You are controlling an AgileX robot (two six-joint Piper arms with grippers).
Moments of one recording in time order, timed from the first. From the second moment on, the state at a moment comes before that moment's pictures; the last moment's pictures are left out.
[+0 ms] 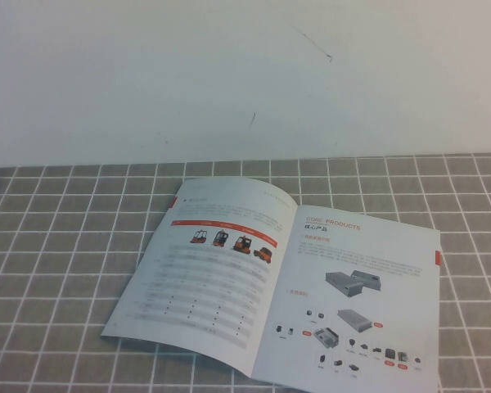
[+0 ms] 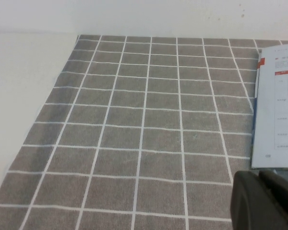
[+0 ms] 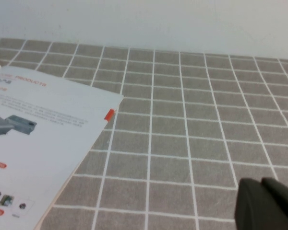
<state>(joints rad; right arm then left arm) 0.00 -0.01 0.03 0.00 0.37 -0.08 0.04 -0.01 0.01 -0.03 0.36 -0.08</state>
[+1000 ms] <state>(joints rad) 0.00 -0.01 0.03 0.02 -0.35 -0.10 0.04 -0.01 0.02 -0.06 -0.35 -0.09</state>
